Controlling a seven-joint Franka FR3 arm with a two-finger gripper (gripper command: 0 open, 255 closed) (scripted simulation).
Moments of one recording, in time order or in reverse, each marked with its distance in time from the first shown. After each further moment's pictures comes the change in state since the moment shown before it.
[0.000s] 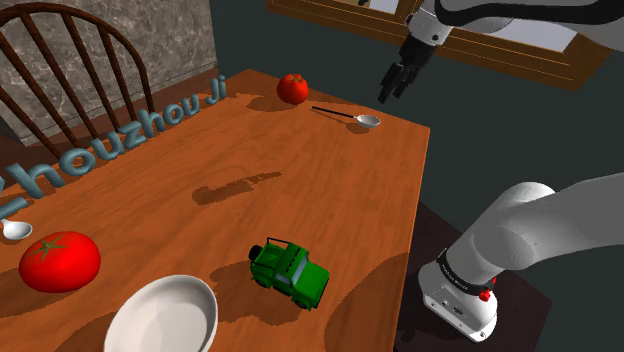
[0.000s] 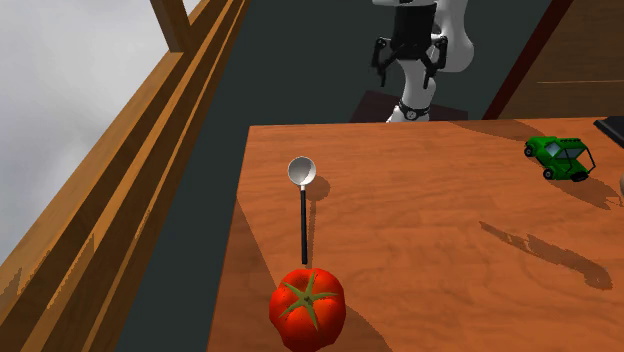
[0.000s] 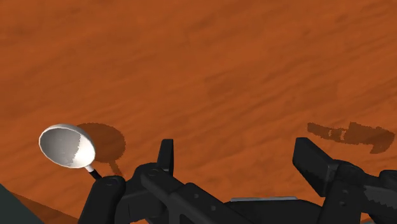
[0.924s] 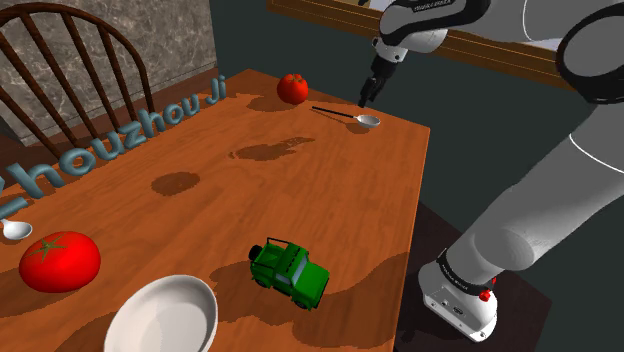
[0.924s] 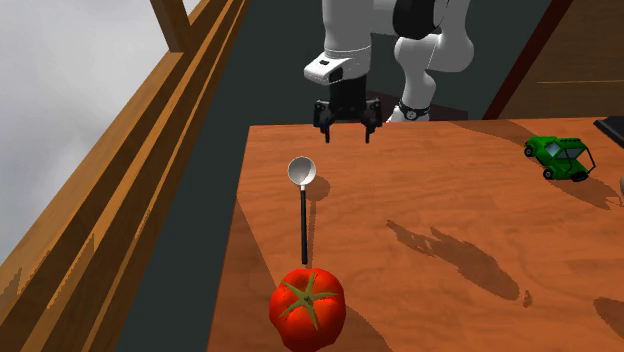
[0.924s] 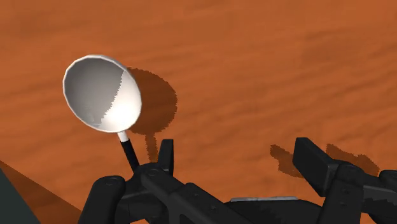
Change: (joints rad) arm 0.016 0.510 -0.160 0.259 0.097 0.179 -0.385
